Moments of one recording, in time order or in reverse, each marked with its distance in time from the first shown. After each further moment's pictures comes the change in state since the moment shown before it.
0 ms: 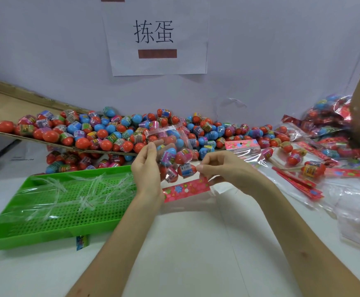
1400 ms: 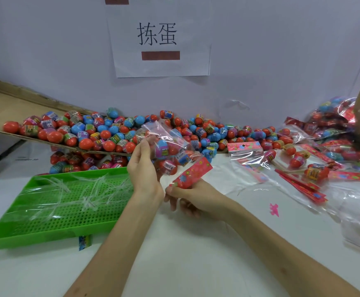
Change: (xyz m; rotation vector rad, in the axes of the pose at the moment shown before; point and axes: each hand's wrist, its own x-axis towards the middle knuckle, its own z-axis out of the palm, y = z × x) left_hand 0.005 0.009 -0.003 -0.218 0.078 -0.010; right_hand -0.006 0.011 0.077 0.085 -0.196 0.014
